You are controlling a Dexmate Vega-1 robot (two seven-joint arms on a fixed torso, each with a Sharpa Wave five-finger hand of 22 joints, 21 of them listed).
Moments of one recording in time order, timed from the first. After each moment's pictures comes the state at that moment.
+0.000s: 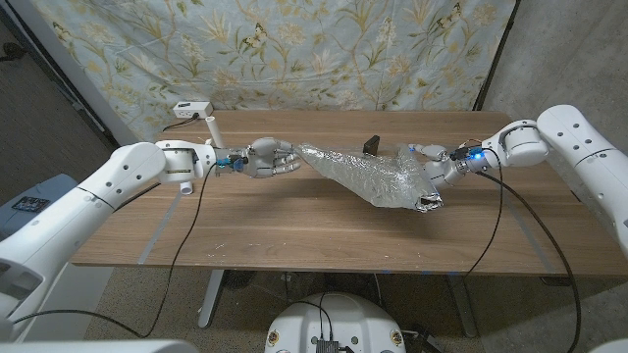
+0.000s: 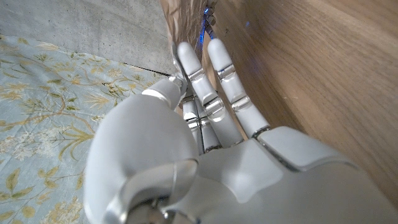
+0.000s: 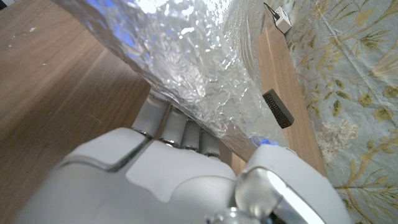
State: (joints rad) left arm 0.77 0.91 0.29 -1.81 -1.37 0.75 -0.17; left_hand 1.24 0.12 0.56 -0.17 0.34 0.78 0.16 0.21 0.52 0.71 0.01 0.78 0.73 1.19 -0.21 0.37 0.55 0.84 -0.06 0.99 0.17; right arm -0.49 -0.81 -0.32 -1.34 1.58 -1.28 0.01; right_hand 0.37 0.06 -0.27 0.15 0.46 0.50 0.16 0.20 0.23 0.68 0.21 0.48 0.50 0.99 -0.01 0.24 0.53 1.03 0.04 0.26 0.18
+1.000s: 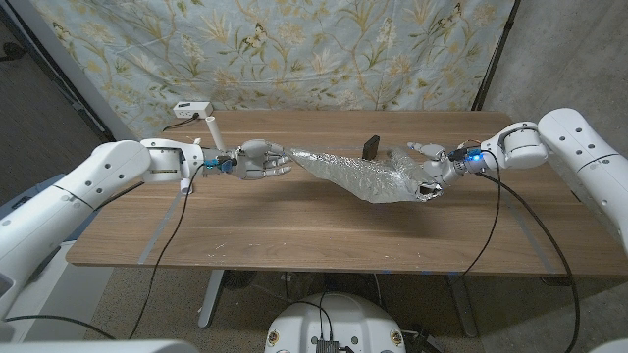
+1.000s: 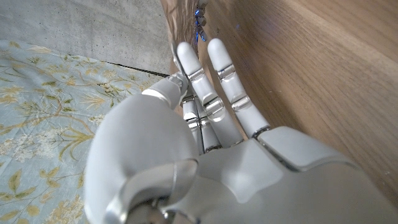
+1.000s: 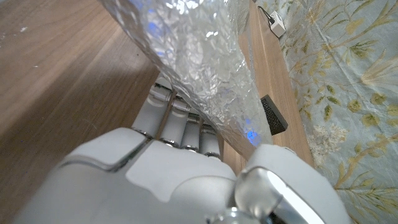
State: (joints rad) left arm 0.80 0.99 0.27 -1.84 -1.39 0.76 -0.19; left_hand 1.24 0.12 0.56 -0.17 0.34 0.78 0.16 0.21 0.52 0.72 0.01 0.77 0.73 1.19 -0.21 0.37 0.56 0.84 -0.06 1.00 0.17; right arm -0.56 -0.83 -0.28 -1.42 1.63 -1.22 -0.02; right_hand 0.38 0.07 -0.28 0.15 0.46 0.50 0.16 0.20 0.23 0.68 0.21 0.48 0.50 0.99 -0.01 0.24 0.54 1.03 0.04 0.25 0.18
